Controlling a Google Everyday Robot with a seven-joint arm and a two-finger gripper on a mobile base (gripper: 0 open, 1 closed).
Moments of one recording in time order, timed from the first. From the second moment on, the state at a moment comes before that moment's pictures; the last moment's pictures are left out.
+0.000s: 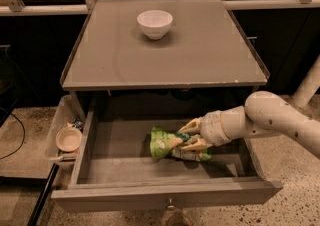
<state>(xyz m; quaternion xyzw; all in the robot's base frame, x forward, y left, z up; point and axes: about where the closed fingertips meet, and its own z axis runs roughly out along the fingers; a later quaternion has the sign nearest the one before) 0.526 -0.099 0.656 -0.66 0.62 0.19 0.38</state>
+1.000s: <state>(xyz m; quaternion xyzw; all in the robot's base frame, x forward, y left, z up) 0.510 -0.118 0.707 -0.68 0.61 0.17 0.38</state>
